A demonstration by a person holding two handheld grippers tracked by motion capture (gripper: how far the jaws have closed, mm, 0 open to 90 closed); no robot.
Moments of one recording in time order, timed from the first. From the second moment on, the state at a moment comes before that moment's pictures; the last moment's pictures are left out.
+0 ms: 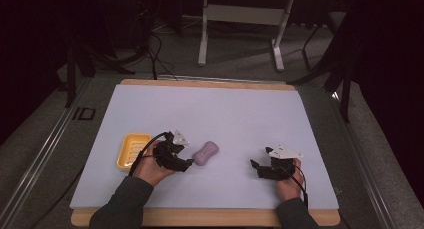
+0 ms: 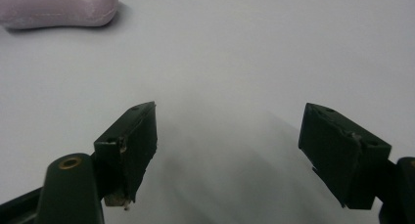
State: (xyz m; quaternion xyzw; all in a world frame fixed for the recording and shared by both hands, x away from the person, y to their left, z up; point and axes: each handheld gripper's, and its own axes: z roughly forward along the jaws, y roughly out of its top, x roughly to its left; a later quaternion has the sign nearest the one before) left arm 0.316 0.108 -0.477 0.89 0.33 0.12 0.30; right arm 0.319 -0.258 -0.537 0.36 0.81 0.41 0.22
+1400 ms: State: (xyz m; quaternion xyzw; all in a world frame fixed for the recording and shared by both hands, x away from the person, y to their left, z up) left arm 0.340 0.076 -0.486 0.89 0.34 0.11 0.27; right arm 0.319 -0.258 -0.537 0.36 0.81 0.41 0.22
